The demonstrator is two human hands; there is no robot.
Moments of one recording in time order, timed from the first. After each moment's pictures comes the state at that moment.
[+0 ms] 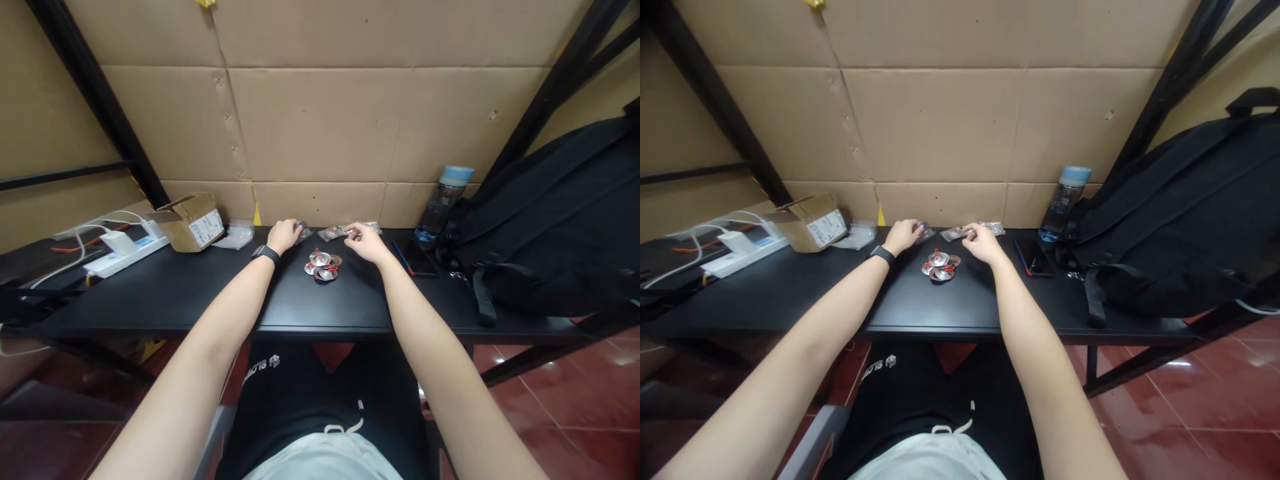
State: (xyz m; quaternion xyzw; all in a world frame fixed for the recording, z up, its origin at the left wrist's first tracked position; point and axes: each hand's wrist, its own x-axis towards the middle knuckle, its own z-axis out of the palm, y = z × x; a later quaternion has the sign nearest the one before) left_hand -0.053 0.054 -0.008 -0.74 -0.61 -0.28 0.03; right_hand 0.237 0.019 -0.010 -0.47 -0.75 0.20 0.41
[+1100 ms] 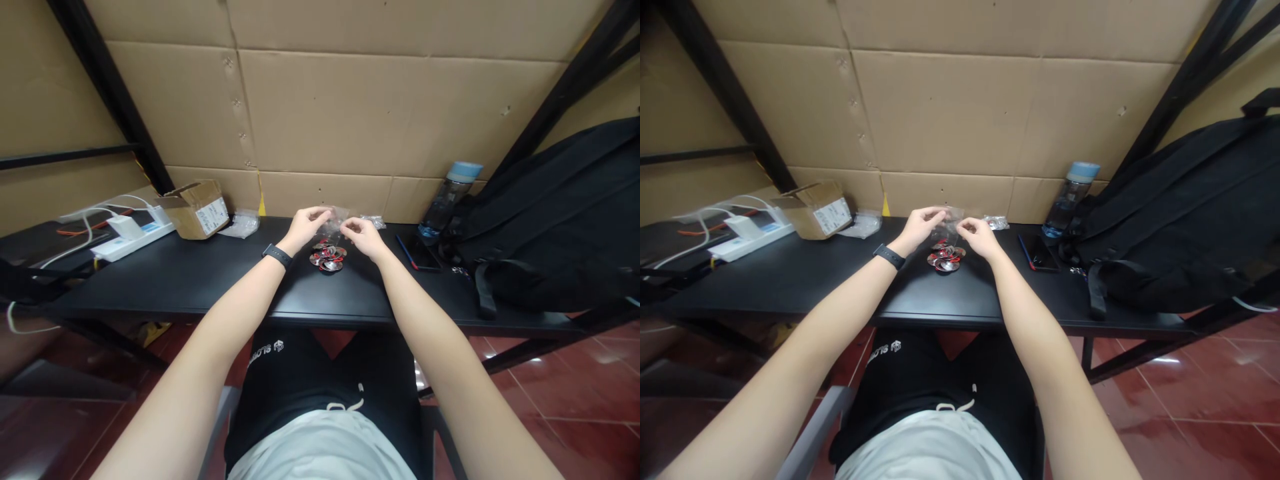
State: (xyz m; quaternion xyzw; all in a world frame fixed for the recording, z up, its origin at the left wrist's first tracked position) left_hand -0.003 0.011 0.000 -0.68 -0.32 -0.57 -0.34; right_hand 0.207 0.001 -0.003 -0.39 -0.74 0.30 0.46
